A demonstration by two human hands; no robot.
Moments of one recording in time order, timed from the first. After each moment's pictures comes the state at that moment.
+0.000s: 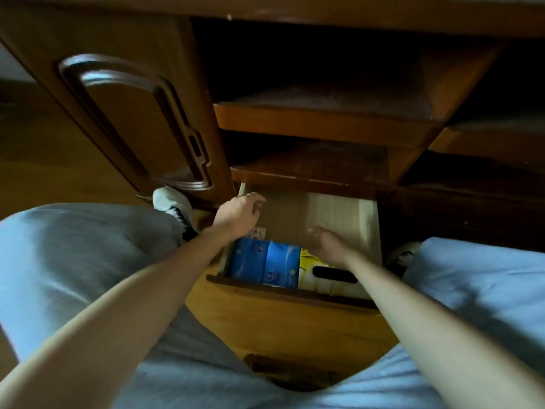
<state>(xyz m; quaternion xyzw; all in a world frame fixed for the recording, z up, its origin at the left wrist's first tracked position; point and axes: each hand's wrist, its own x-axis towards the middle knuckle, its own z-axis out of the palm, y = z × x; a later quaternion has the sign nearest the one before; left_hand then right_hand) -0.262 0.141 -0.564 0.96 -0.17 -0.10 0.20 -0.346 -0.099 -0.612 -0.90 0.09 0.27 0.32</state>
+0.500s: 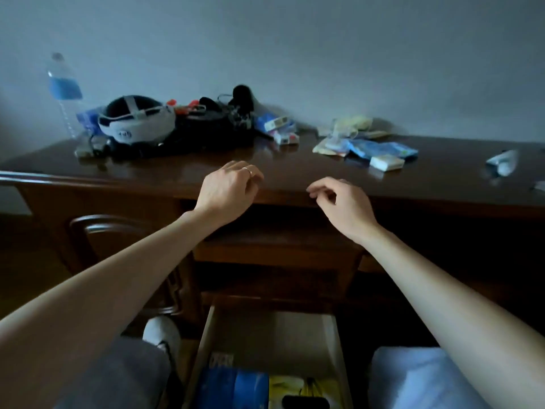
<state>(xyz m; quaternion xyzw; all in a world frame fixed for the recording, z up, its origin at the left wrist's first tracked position) -0.194 0.065 -0.251 0.87 -0.32 0.31 0.21 -0.274 -0.185 -0.271 -0.92 -0.01 -0.28 0.28</state>
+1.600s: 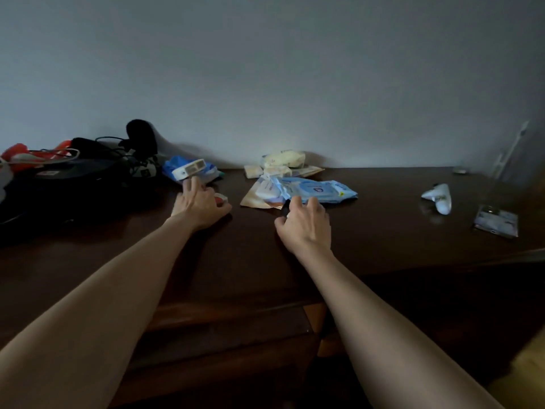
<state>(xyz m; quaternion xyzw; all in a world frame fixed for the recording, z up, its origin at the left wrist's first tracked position) 0.059 -0.124 -0.252 0.96 -0.24 0.12 0.08 -0.122 -0.282 -0.249 -0.93 0.30 -0.20 0.07</state>
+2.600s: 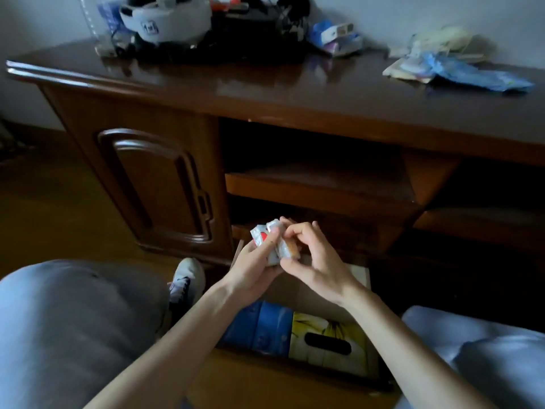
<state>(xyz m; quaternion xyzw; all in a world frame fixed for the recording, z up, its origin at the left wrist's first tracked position) -0.300 0.103 -0.478 0.46 -0.02 -0.27 0.85 -0.337 -0.061 -0.447 -0.86 -0.13 0.03 0.50</state>
